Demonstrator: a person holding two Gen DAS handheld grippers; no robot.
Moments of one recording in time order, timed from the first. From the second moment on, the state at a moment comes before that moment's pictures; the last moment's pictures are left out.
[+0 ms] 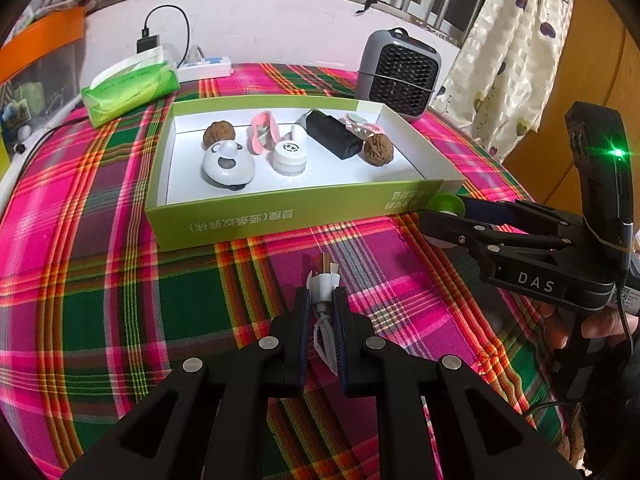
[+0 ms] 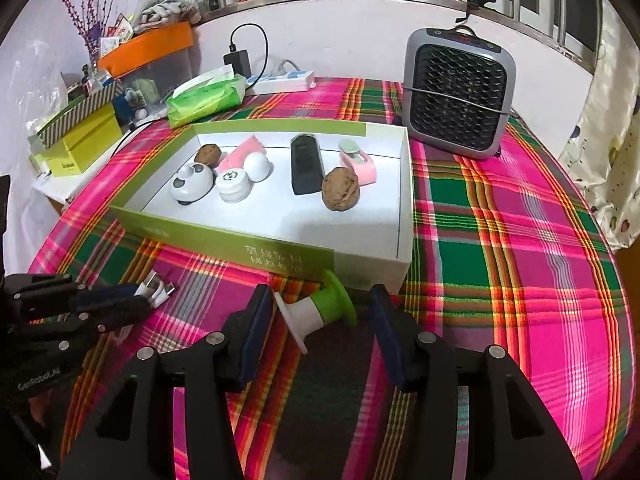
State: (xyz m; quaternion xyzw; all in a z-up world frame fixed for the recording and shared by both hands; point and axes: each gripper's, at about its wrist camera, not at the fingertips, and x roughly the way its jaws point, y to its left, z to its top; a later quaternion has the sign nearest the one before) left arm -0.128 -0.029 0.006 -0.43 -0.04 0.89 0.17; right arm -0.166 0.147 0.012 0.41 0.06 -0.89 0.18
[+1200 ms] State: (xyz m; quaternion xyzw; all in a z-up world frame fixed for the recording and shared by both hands) left arm -0.128 -0.028 0.006 -0.43 -0.04 0.89 0.17; right arm -0.163 0.153 0.008 0.43 0.03 -0.88 0.18
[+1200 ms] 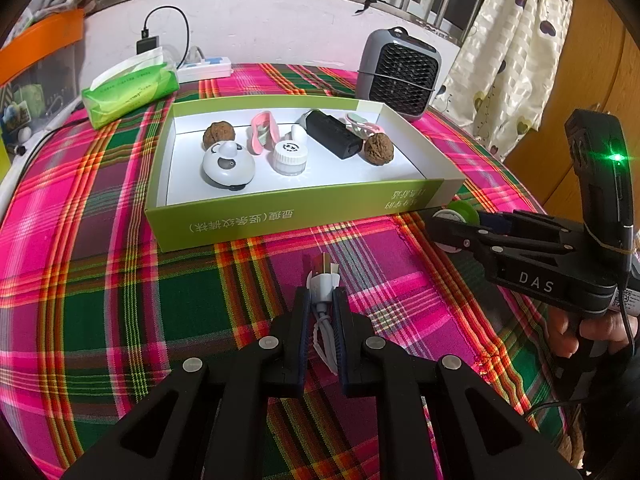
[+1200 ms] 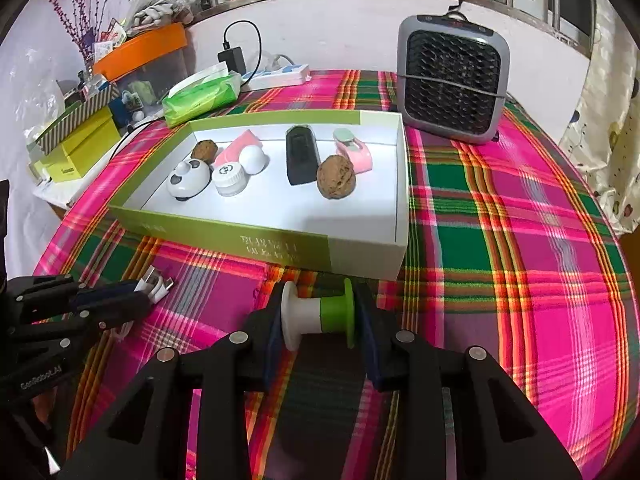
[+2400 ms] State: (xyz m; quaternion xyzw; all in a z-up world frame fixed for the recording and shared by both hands) left arm -0.126 -0.020 0.008 -0.43 0.00 0.89 0.16; right arm -0.147 0.159 0.010 0.42 0.02 -0.89 0.18
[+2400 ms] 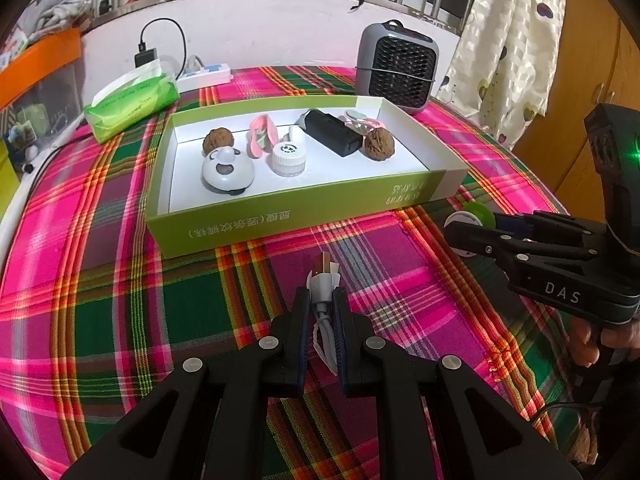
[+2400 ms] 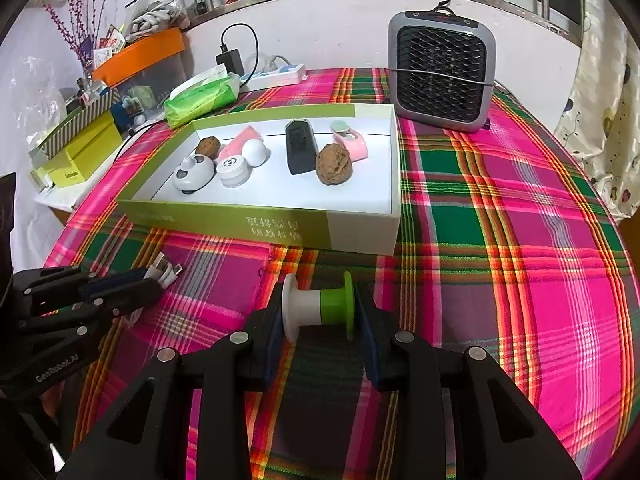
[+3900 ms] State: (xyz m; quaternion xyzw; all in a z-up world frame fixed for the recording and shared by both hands) left arm -0.124 -0.026 0.054 -0.39 0.00 0.91 0.14; right arm -0.143 0.156 0.046 0.38 0.00 -0.90 0.20
